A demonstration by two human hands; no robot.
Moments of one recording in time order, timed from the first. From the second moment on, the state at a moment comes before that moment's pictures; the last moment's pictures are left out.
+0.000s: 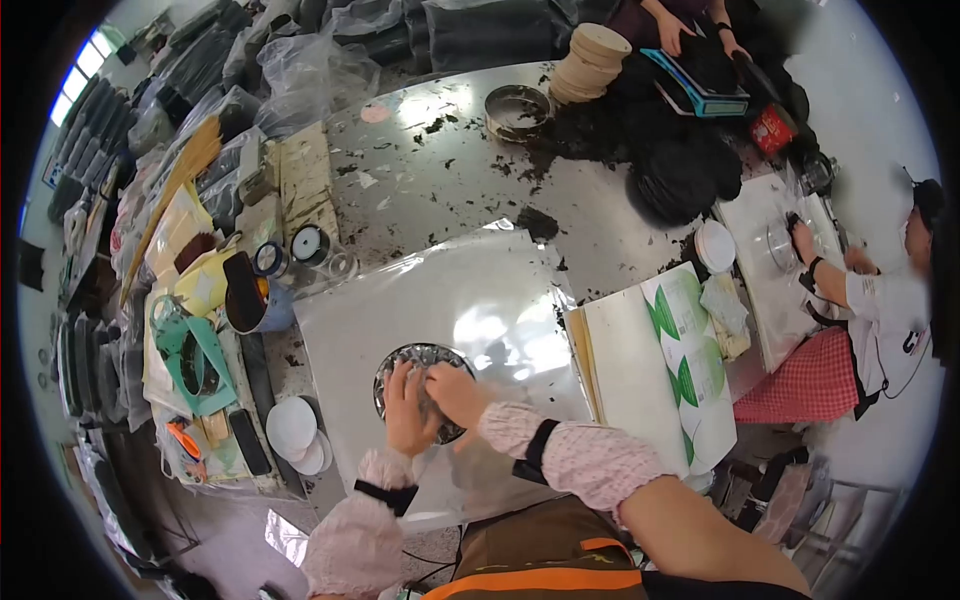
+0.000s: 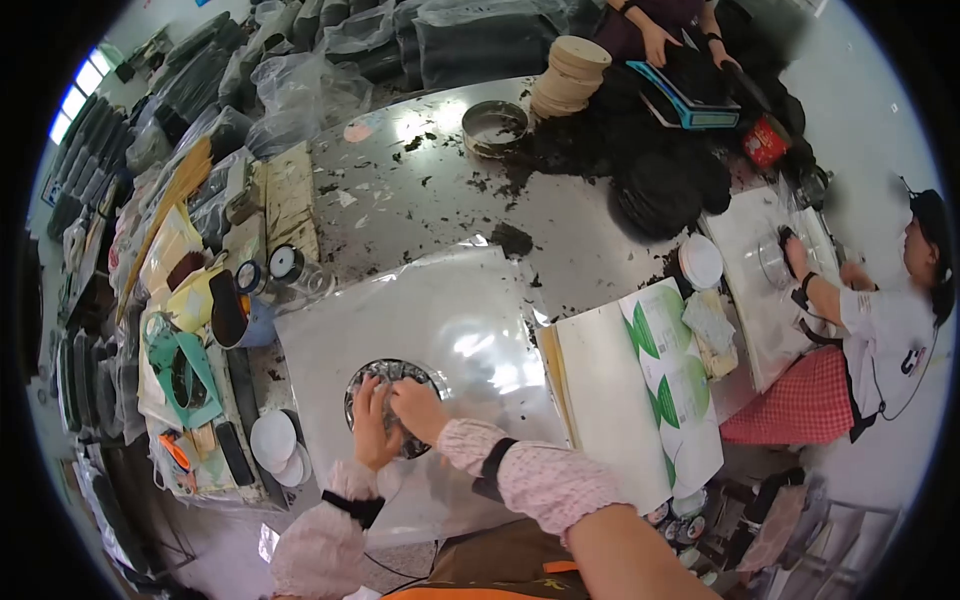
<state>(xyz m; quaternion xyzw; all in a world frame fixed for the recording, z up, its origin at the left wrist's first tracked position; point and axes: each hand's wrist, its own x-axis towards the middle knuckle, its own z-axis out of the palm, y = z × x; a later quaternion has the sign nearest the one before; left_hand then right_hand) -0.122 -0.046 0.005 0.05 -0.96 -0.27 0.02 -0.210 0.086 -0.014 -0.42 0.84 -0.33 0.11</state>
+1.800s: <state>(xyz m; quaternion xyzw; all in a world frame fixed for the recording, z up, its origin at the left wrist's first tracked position) -0.088 -0.047 -0.088 0.00 -0.96 -0.27 0.00 -0.192 0.138 0.024 -0.57 0.80 -0.17 0.11</state>
